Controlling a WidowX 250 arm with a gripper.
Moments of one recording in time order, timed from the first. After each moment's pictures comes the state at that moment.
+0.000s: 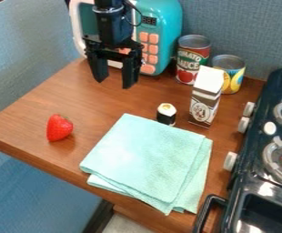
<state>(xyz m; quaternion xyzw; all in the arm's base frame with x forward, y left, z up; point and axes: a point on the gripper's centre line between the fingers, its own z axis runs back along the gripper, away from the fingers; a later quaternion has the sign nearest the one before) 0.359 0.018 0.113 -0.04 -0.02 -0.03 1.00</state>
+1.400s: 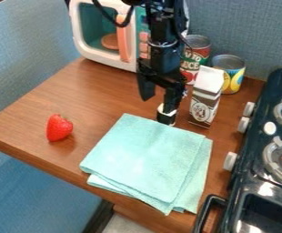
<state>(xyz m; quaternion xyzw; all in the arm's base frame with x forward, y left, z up) 0.398 -0.044 0.069 -0.01 -0.02 -0.18 0.98</state>
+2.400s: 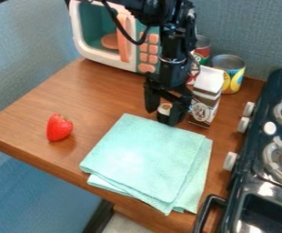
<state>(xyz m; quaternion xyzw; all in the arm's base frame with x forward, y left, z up) 0.407 -0.051 0.039 0.01 0.02 -0.17 0.99</state>
